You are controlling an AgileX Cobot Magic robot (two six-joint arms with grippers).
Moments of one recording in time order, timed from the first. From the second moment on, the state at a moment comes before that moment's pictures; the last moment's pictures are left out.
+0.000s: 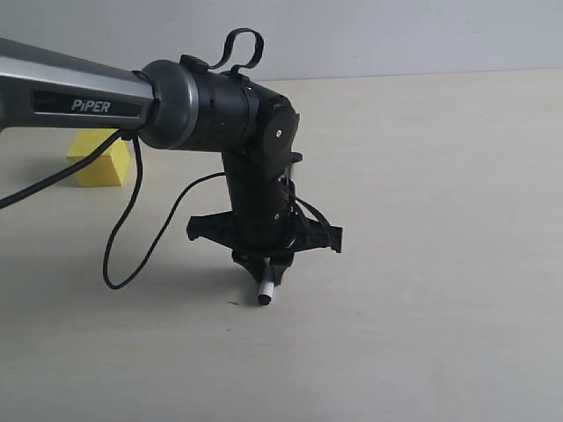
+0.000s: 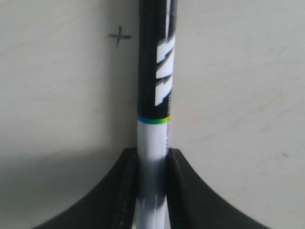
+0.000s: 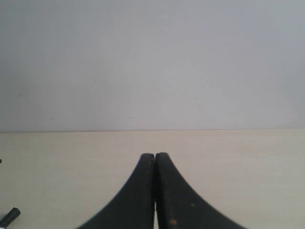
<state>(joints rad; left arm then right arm) -0.81 2.20 -1.52 -0.07 0.94 -0.58 -0.04 0.01 0.00 -0.01 0.10 0.03</state>
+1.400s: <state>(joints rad) -0.03 1.88 -1.56 -0.10 1.05 1.22 -0.04 0.01 0.00 -0.01 0.10 0.03</state>
